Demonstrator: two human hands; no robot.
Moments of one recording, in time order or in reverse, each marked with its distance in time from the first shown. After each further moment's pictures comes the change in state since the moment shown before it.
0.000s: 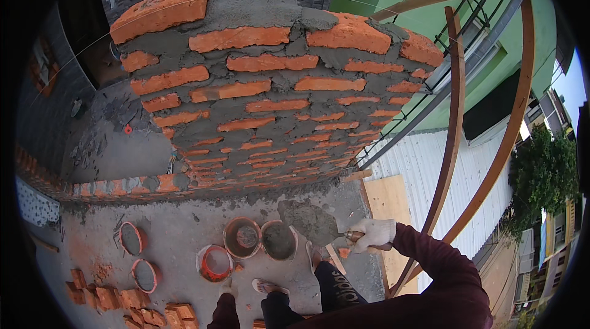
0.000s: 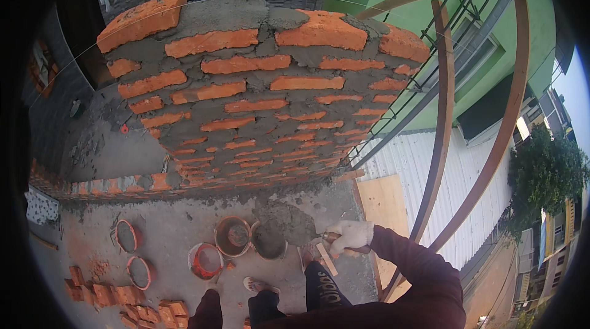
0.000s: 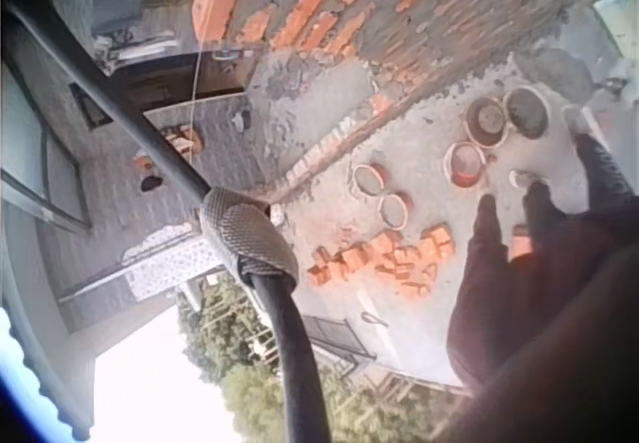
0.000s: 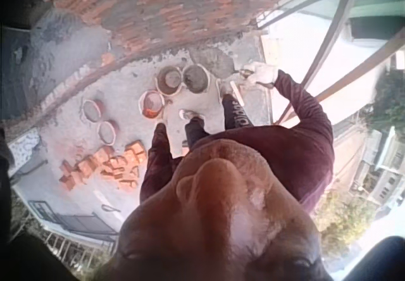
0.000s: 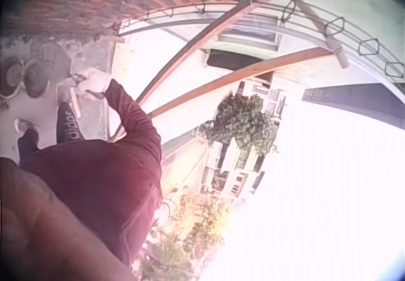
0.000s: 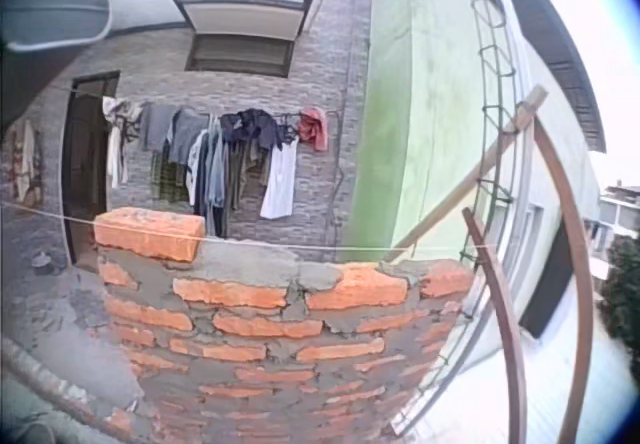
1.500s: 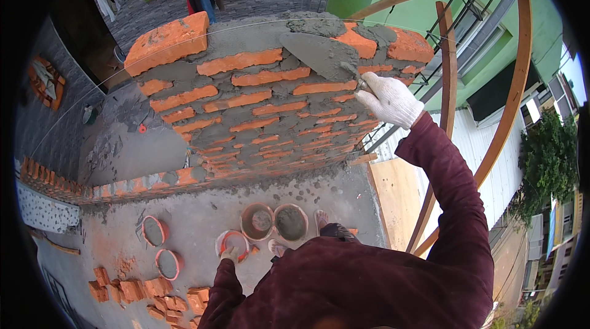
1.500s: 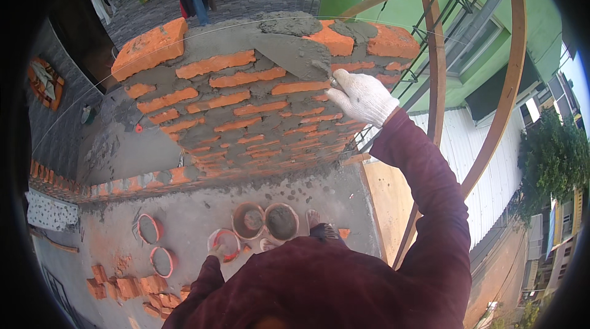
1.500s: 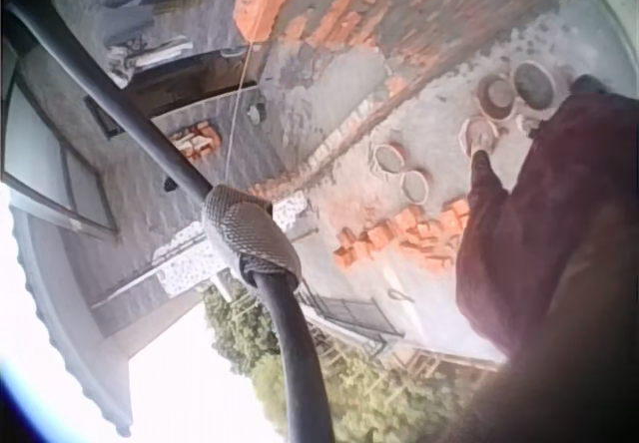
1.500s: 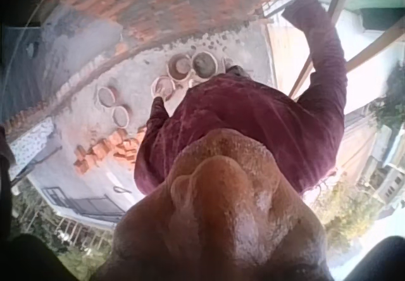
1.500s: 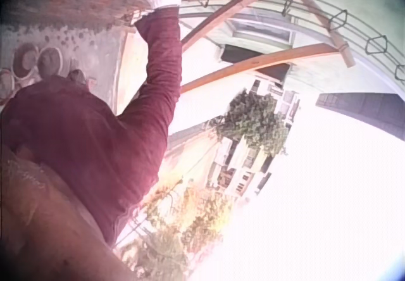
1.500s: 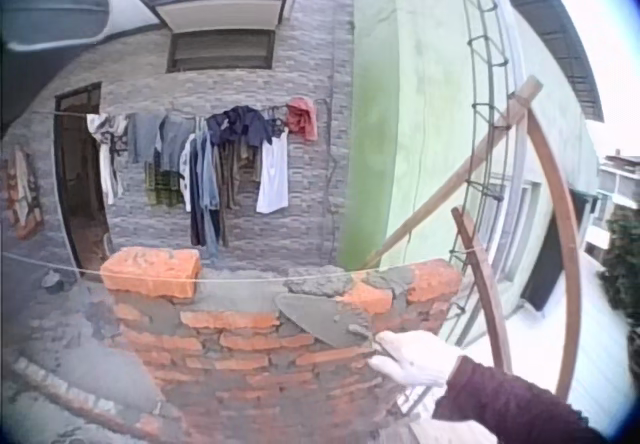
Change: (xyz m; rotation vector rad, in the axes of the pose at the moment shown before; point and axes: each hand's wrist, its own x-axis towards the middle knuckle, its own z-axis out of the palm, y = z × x) left_hand 0.062 0.041 -0.087 -0.429 0.096 -0.143; right_hand -0.082 -0.253 -0.159 -1.023 1.035 -0.376
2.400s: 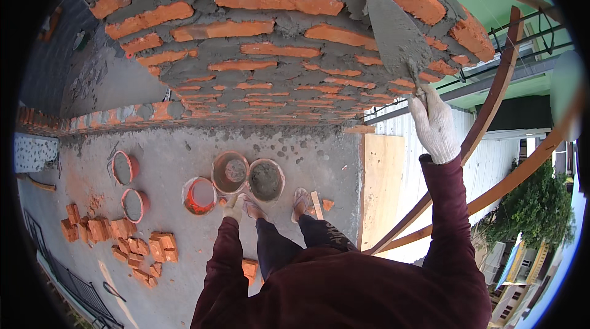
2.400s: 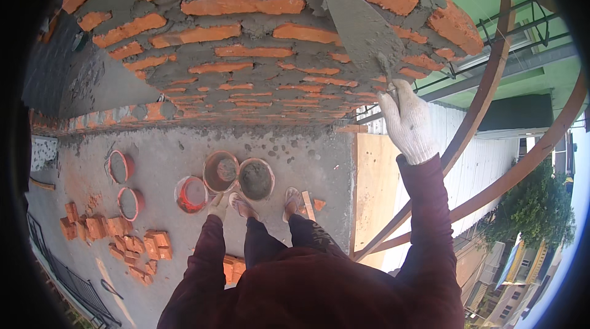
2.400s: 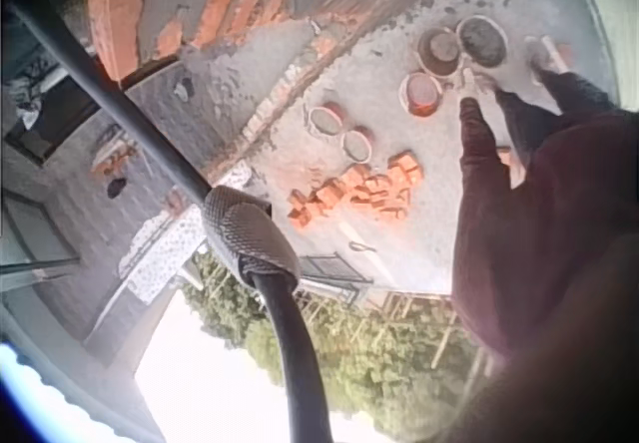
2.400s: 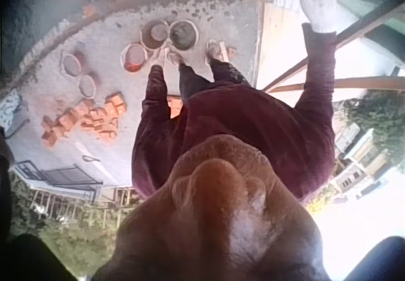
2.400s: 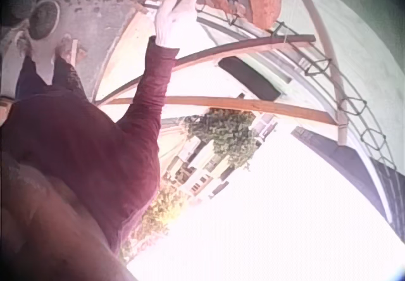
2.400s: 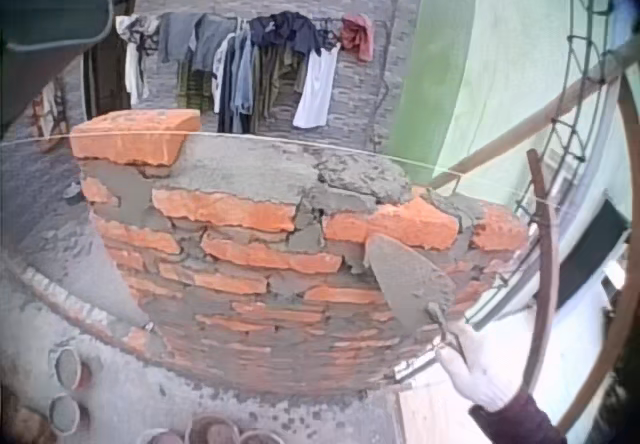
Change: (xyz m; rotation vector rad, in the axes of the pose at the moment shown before) left_hand -0.019 -0.005 0.193 -0.398 -0.021 0.011; right_hand -0.046 0.072 0.104 0.201 0.119 0.170
